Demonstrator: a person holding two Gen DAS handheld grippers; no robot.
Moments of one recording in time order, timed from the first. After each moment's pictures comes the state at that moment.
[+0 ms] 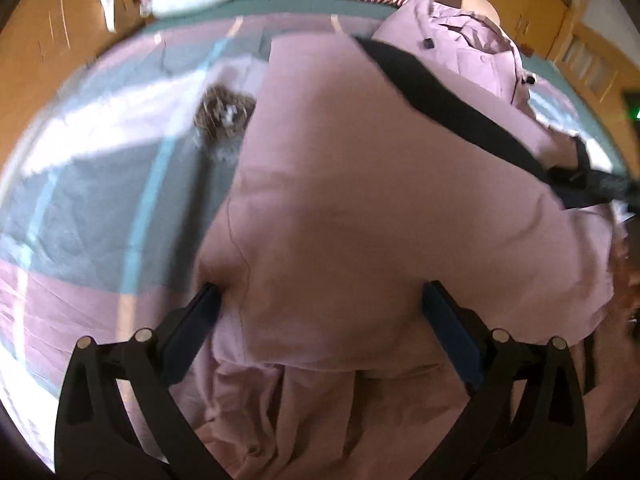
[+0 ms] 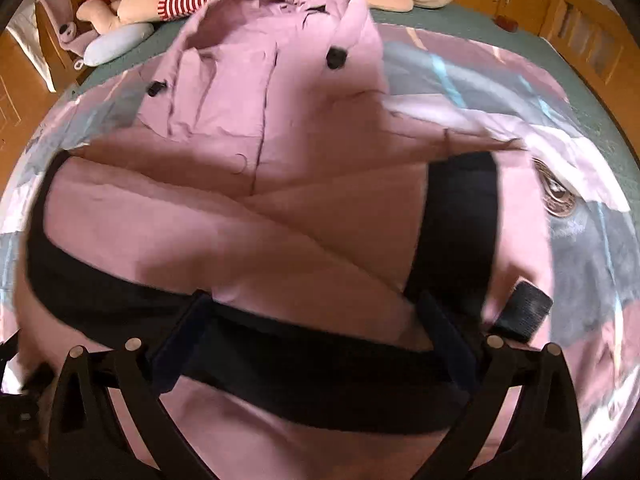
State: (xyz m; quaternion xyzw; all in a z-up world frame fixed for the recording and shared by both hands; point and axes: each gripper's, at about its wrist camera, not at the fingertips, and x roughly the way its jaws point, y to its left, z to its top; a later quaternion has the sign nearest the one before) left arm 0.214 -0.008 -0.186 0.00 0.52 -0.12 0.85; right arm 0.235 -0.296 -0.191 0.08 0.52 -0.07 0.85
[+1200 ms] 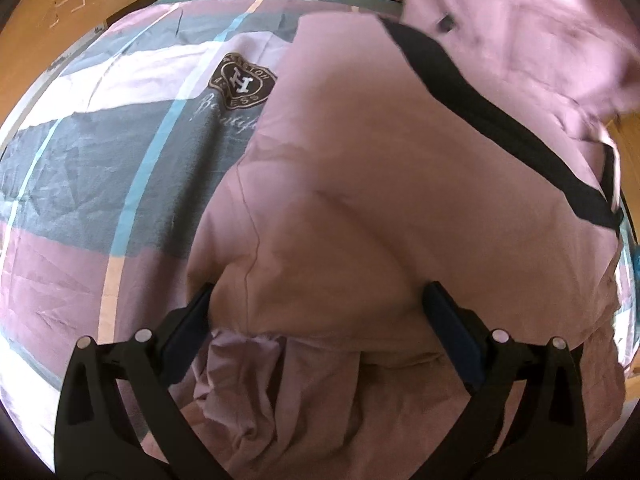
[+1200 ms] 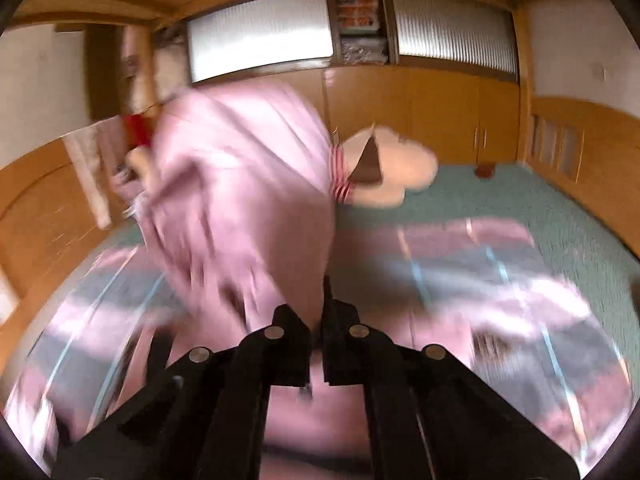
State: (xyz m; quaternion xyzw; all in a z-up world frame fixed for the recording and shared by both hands) left arm 0.200 0.002 -0.193 -0.04 0.53 -0.10 0.84; right arm 0.131 -0.318 -0.013 0.08 0.26 -0.05 0.96
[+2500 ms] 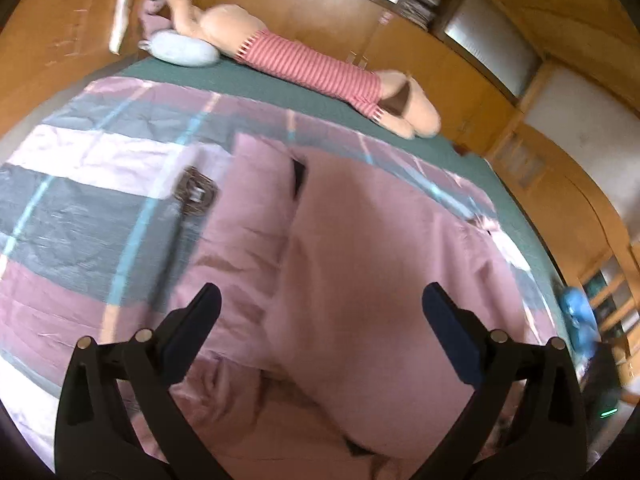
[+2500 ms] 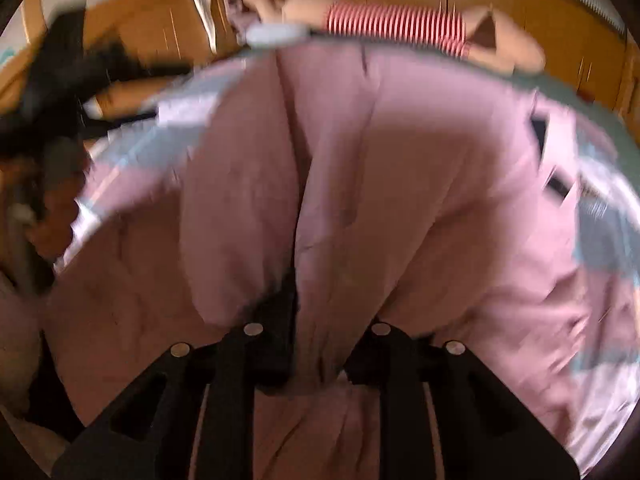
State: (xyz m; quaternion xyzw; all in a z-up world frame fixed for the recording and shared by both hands) left arm 0.154 -0.002 -0.094 -0.12 0.40 -0.21 0.89; right arm 0.039 -0.232 -0.151 0.01 0.46 0.13 0.88
